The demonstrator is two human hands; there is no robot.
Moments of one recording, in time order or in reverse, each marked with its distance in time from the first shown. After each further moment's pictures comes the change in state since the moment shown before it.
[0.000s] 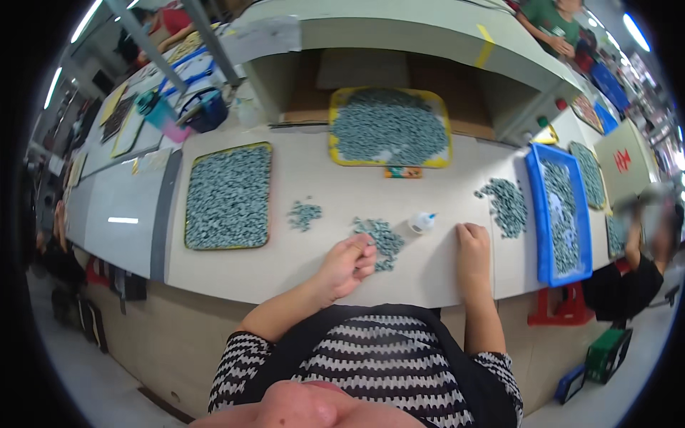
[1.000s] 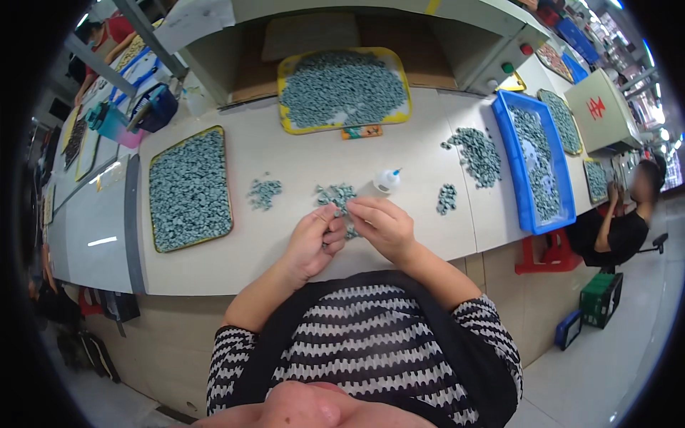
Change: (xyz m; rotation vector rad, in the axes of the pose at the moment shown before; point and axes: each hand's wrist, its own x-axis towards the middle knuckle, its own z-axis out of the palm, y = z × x) left_hand 0.025 -0.011 -0.004 0.067 -0.064 -0.068; right_hand 0.006 -0.073 0.041 0.677 0.226 -0.351
